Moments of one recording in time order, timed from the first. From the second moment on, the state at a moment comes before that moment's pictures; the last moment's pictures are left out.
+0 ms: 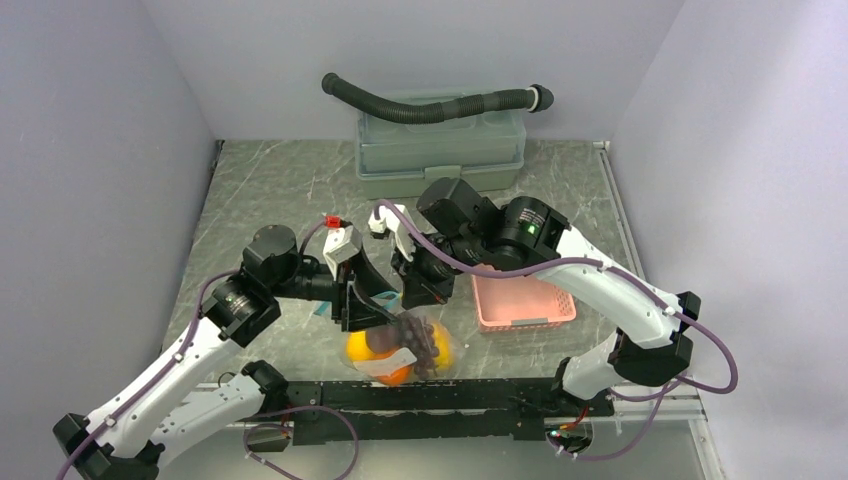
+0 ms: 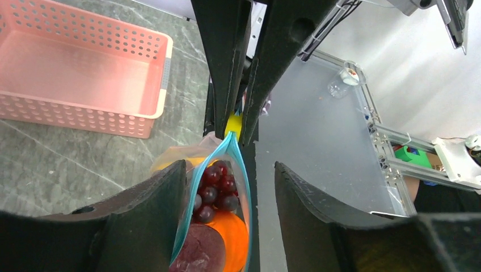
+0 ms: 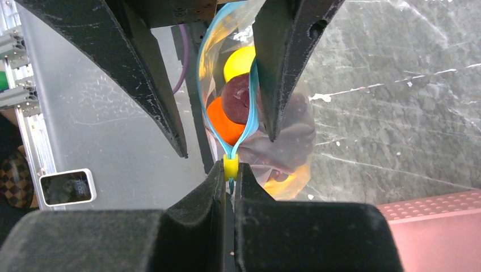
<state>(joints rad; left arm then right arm) -0.67 0.78 0.82 -0.20 0.94 -0.26 1.10 1.48 1.84 -1.18 -0.38 -0.02</state>
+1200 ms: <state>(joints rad) -0.67 0.76 0.90 -0.44 0.92 -0.11 1.09 1.41 1.73 -1.09 -0.40 0.01</state>
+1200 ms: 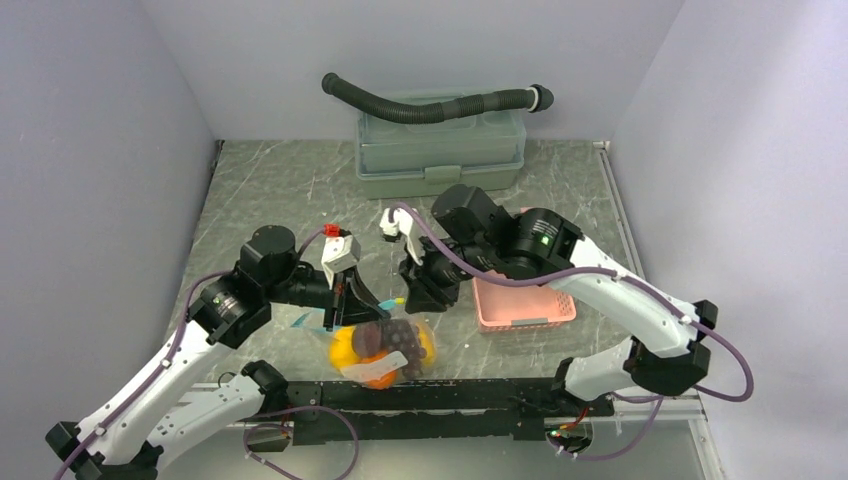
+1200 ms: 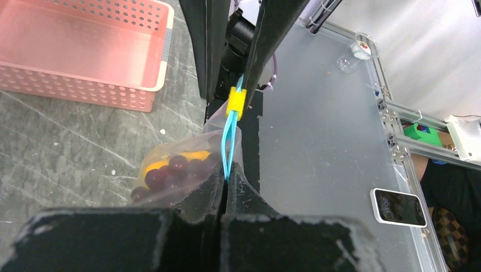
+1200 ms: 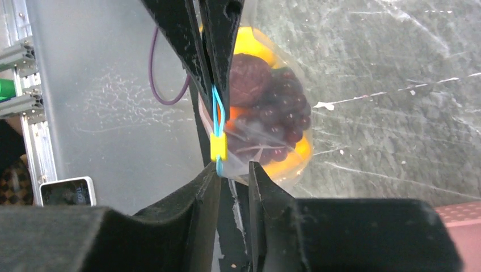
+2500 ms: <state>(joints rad) -0.67 0.73 0.90 -0.45 0.93 -0.14 1.09 1.01 1.13 -0.34 -0.50 -0.10</state>
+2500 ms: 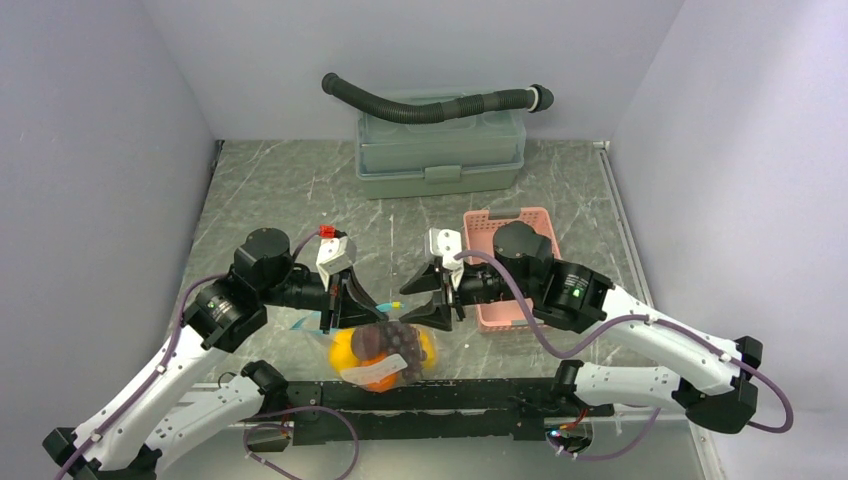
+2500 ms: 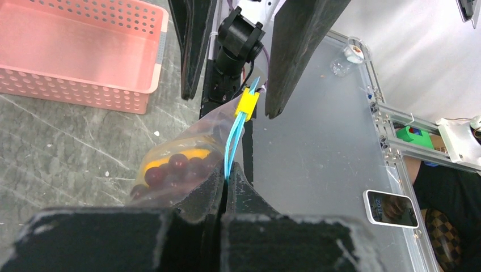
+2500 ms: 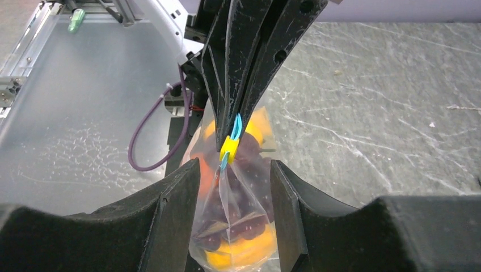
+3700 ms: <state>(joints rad) -0.67 0.73 0.90 -0.42 0.93 -0.16 1.10 1.06 1.08 -0.29 -0.55 -0.07</state>
